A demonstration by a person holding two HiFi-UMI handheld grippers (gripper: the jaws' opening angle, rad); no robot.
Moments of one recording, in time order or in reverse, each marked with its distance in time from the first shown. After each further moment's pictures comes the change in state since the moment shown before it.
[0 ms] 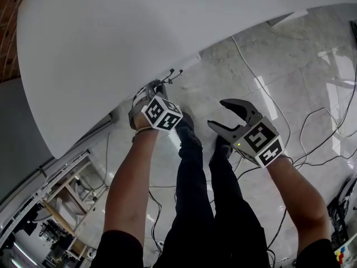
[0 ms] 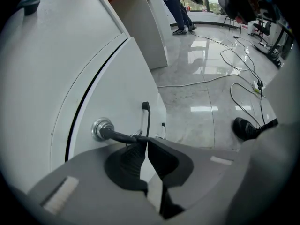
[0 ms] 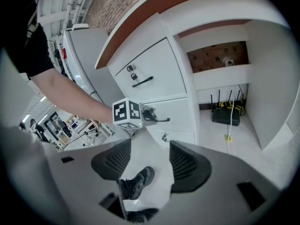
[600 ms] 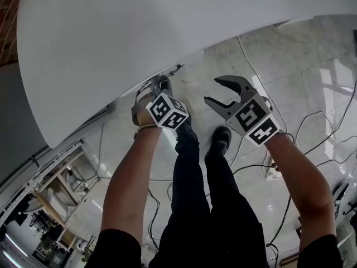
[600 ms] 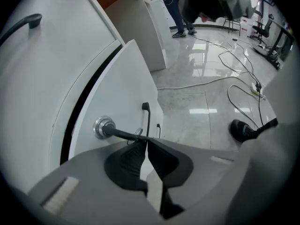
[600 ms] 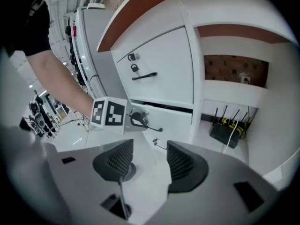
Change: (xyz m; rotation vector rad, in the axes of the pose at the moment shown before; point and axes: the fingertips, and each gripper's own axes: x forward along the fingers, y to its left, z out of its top) left arm -0.009 -0.014 0.007 -0.017 -0.024 -0.003; right arm 0.032 -0.031 0.031 -0.241 0.087 -0.018
